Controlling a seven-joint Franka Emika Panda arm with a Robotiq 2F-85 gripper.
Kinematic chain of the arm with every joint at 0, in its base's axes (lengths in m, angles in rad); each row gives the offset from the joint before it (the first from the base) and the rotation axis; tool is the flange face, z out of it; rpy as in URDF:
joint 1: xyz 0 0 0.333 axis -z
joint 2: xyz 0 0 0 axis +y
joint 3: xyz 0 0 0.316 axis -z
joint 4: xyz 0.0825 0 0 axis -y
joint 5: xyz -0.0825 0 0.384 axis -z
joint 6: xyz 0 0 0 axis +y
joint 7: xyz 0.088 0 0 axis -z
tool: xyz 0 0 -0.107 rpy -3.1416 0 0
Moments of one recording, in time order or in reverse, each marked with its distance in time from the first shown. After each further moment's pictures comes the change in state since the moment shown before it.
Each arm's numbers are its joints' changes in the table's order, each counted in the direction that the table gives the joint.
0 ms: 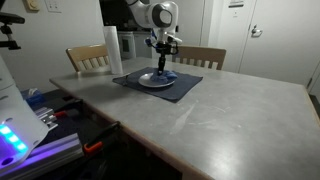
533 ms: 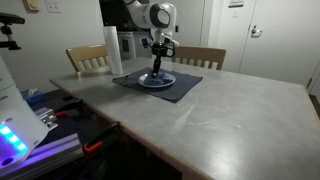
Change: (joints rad) arm 0.013 -0.038 -0.016 -0.069 0.026 0.078 -0.024
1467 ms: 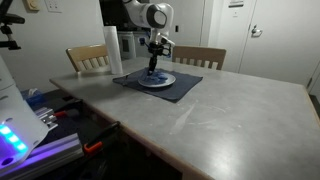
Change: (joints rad) arm 0.010 0.014 -0.061 0.033 -0.069 -0.009 -0.080
